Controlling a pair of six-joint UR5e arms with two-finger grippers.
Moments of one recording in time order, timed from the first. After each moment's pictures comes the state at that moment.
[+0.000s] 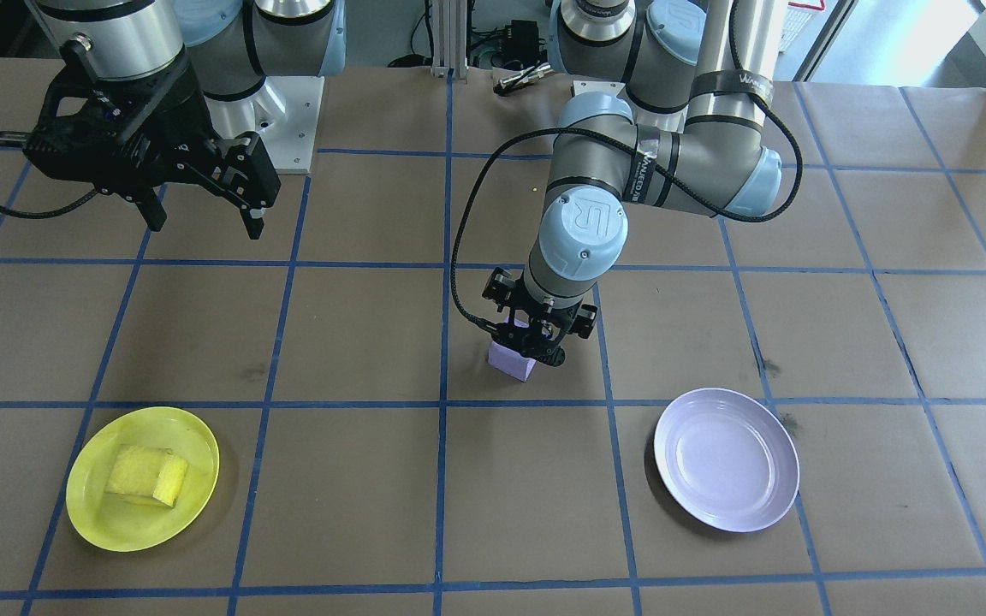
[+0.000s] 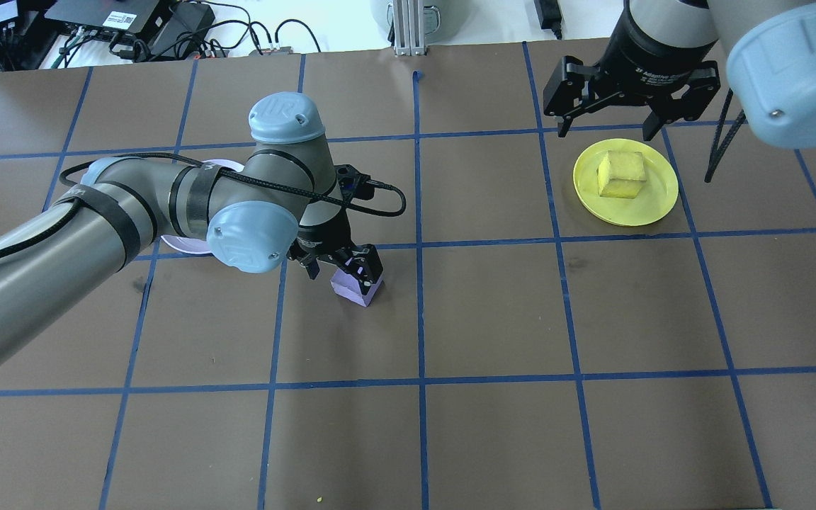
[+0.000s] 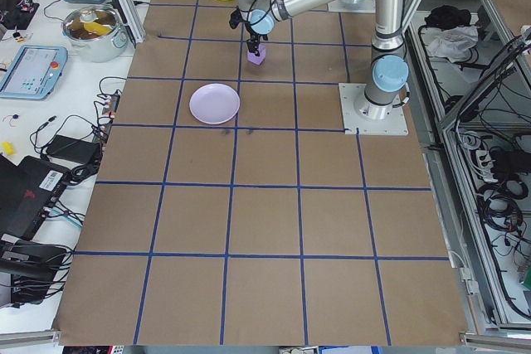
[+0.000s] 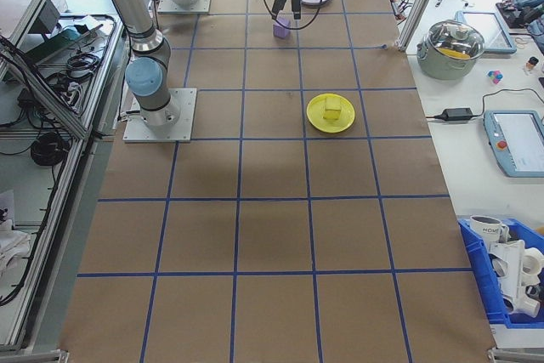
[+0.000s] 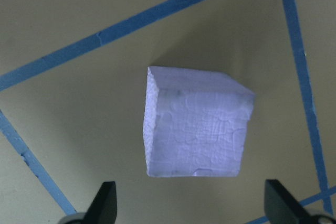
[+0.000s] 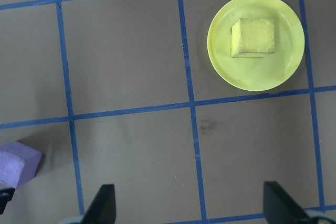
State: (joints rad) left arm -1.78 -1.89 -1.84 -1.21 1.50 0.19; right arm 1.62 -1.58 1.57 -1.69 -1.57 0.15
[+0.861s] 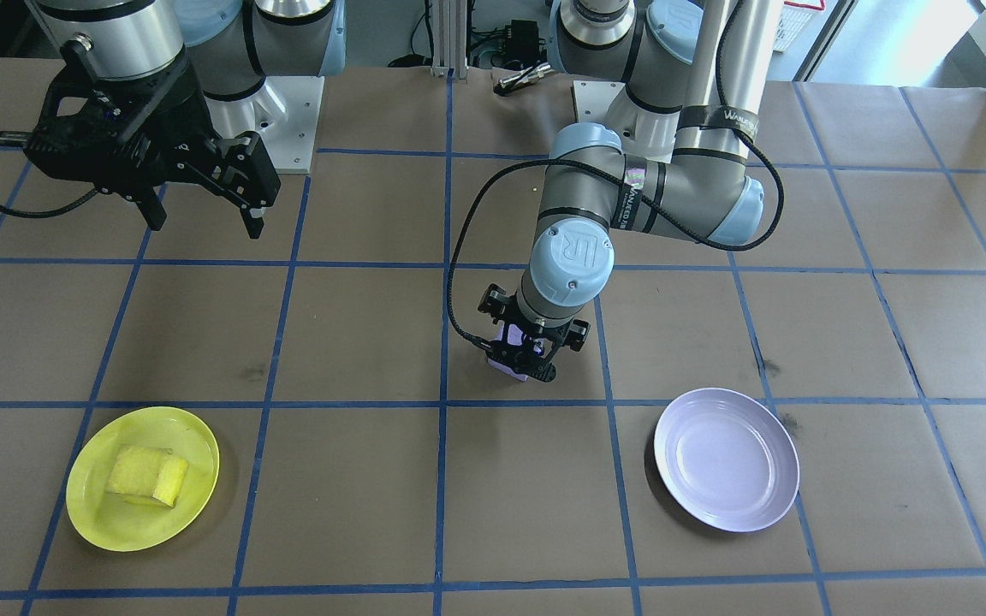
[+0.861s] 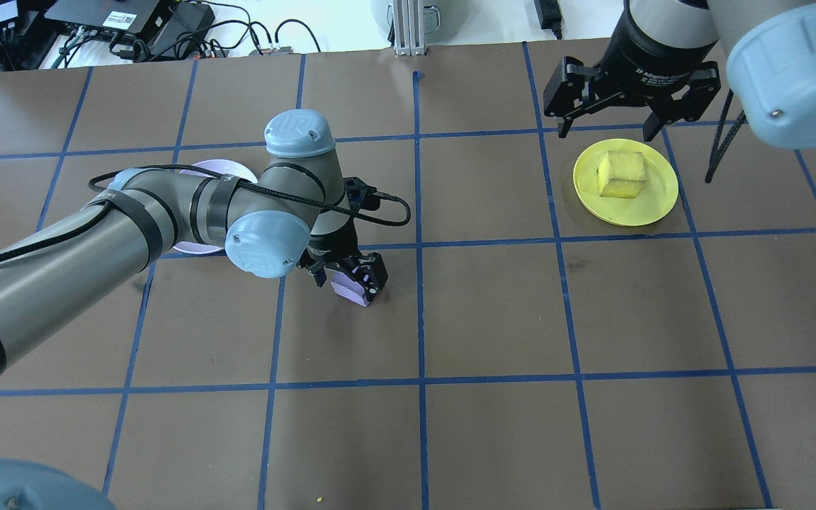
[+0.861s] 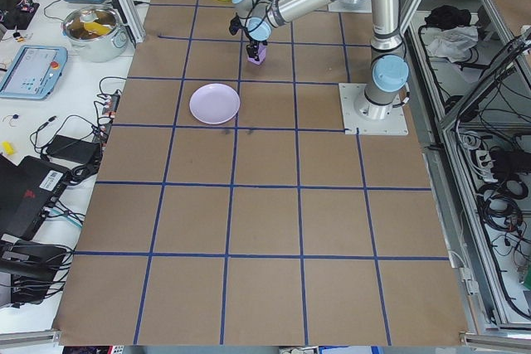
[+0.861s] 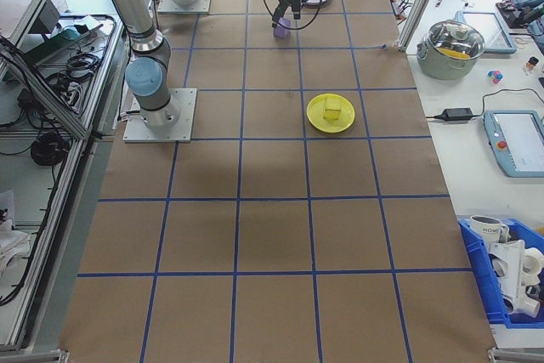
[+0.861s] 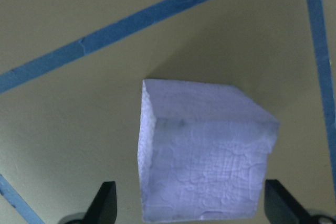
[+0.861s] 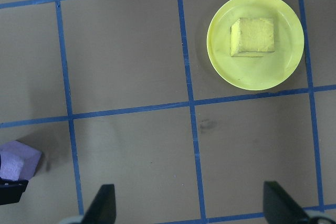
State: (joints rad) left arm -1.78 -1.95 -1.85 -1.16 1.49 0.18; right arm 1.62 -1.58 1.57 -1.69 -1.57 0.15
